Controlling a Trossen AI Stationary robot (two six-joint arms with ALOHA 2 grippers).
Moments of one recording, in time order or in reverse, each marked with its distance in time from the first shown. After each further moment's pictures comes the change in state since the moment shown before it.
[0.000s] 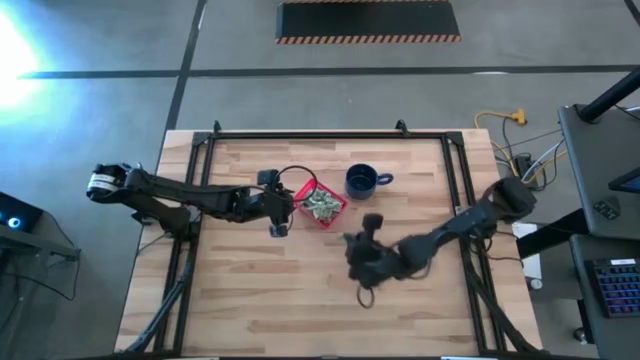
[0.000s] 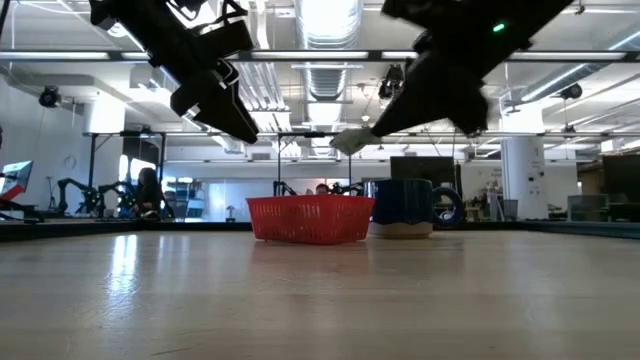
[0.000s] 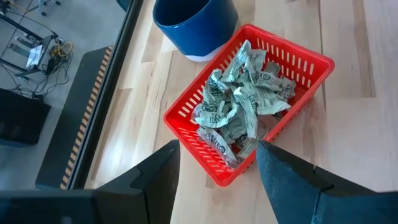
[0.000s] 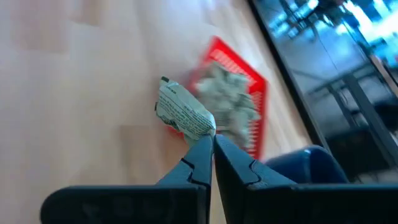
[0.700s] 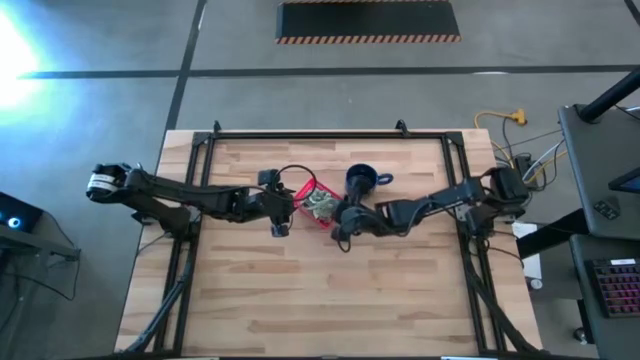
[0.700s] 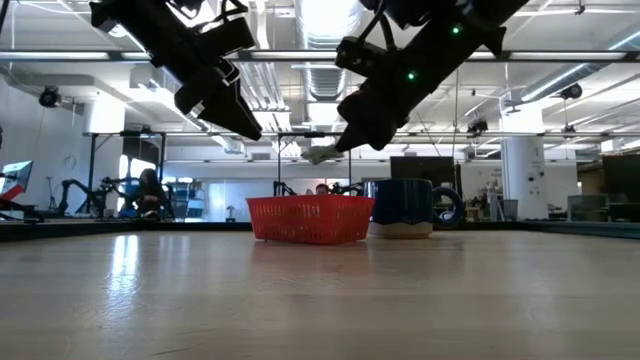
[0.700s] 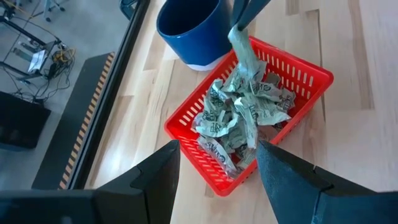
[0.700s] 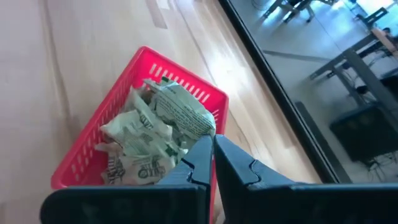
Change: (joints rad) left arm 0.000 -0.004 -0.014 0.050 0.000 0.001; right arm -0.322 0.000 -0.027 0.264 -0.177 -0.201
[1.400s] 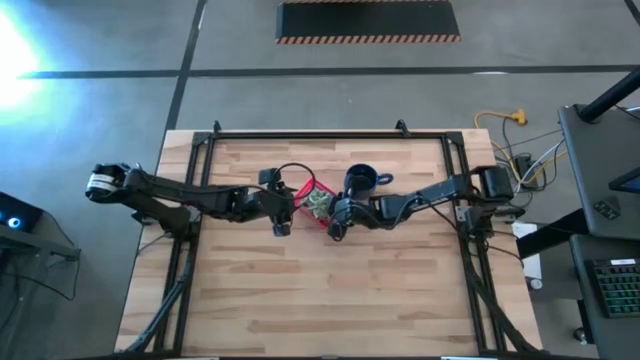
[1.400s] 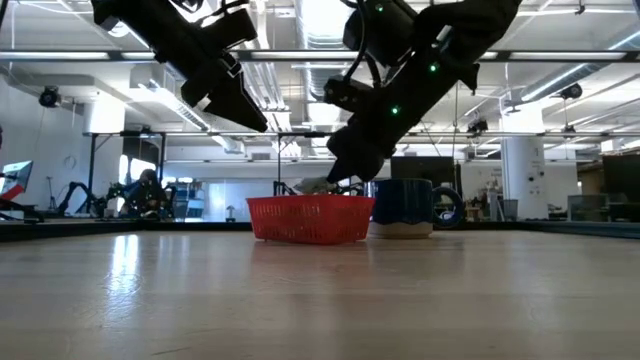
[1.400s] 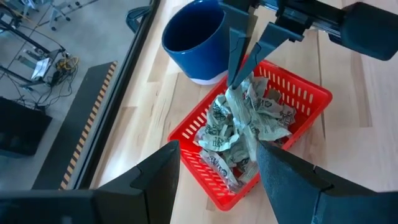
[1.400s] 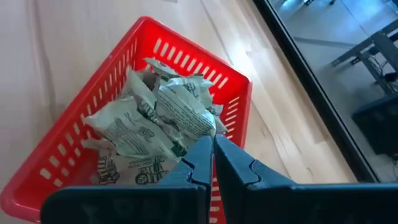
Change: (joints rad) left arm 0.000 -0.006 0.003 0.045 0.000 0.010; right arm -0.086 0.098 0.004 0.071 -0.126 -0.011
